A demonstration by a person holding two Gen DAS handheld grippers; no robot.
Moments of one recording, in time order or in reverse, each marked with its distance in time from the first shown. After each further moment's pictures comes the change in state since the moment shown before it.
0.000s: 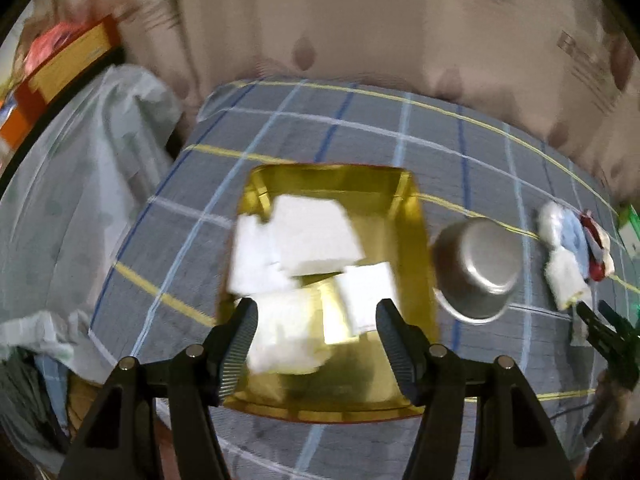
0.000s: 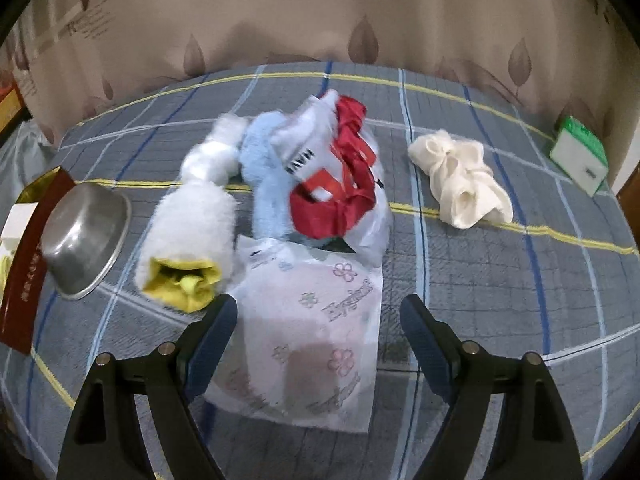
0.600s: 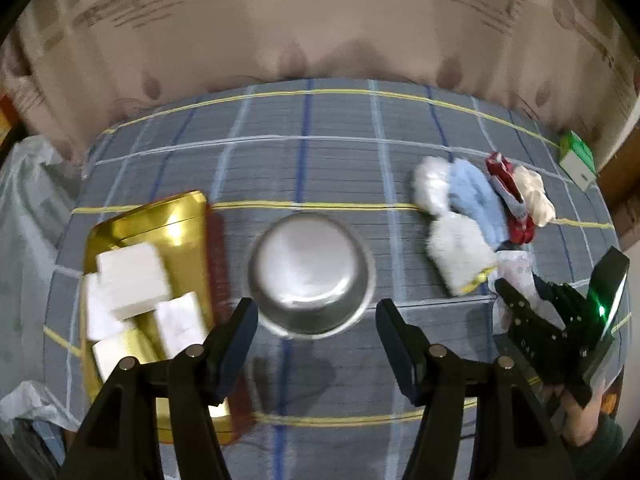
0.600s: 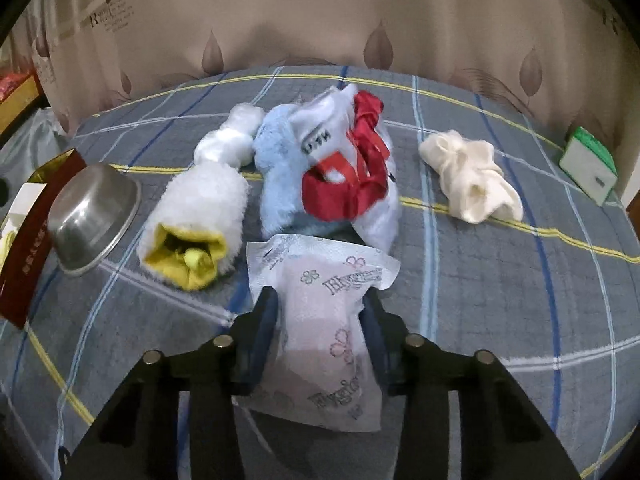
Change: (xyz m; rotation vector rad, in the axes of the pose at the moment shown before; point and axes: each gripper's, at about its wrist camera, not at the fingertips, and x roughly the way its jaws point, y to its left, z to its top) left arm 0.014 -0.173 0.011 0.250 0.046 -0.155; right arm -0.003 -0.005 -0.022 -0.062 -0.050 0.039
